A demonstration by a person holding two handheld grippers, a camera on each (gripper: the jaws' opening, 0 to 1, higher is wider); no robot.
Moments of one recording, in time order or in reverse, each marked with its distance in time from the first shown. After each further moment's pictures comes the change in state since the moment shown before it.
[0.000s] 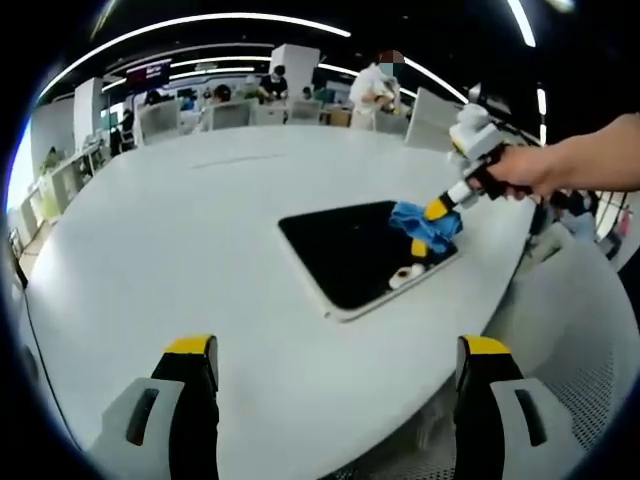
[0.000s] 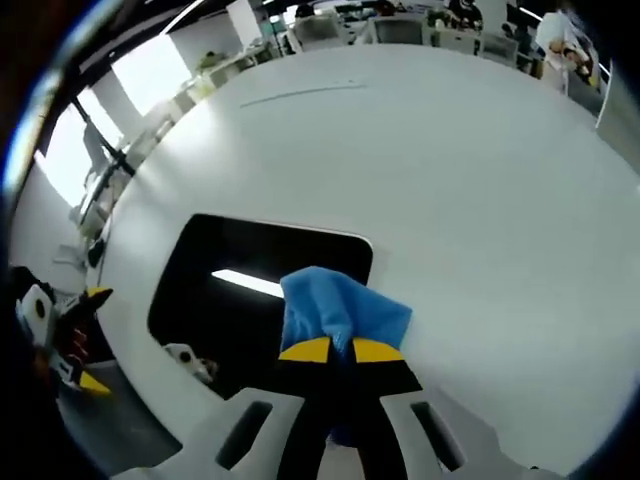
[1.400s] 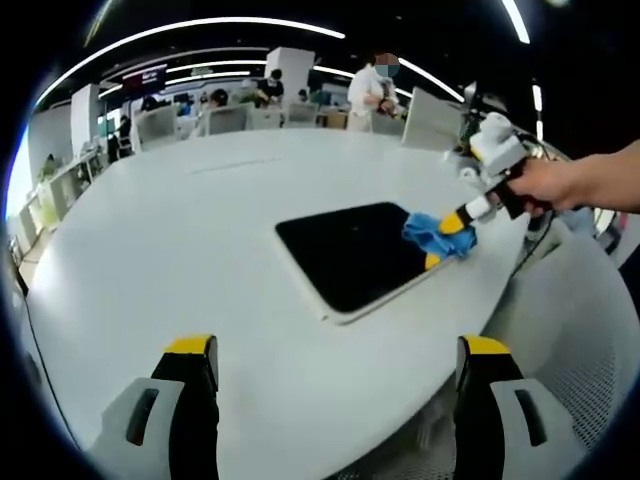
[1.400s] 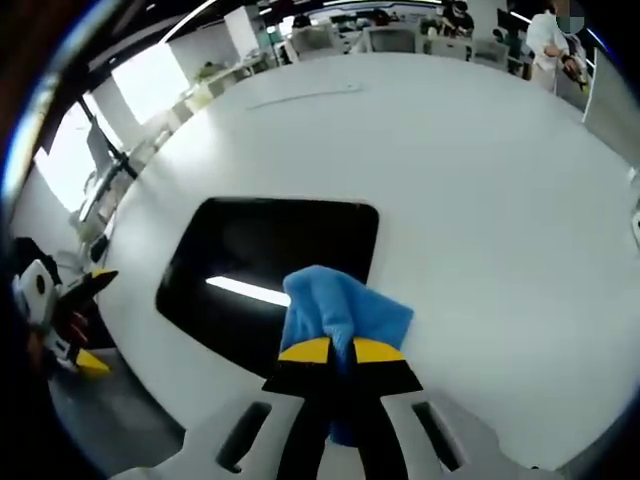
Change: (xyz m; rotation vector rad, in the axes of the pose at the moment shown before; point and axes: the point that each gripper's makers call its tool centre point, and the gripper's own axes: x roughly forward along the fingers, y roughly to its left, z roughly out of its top) left arm 0.000 -0.002 0.003 0.023 -0.012 -0.002; right arm -0.018 0.013 -0.035 0.022 -0.041 -0.015
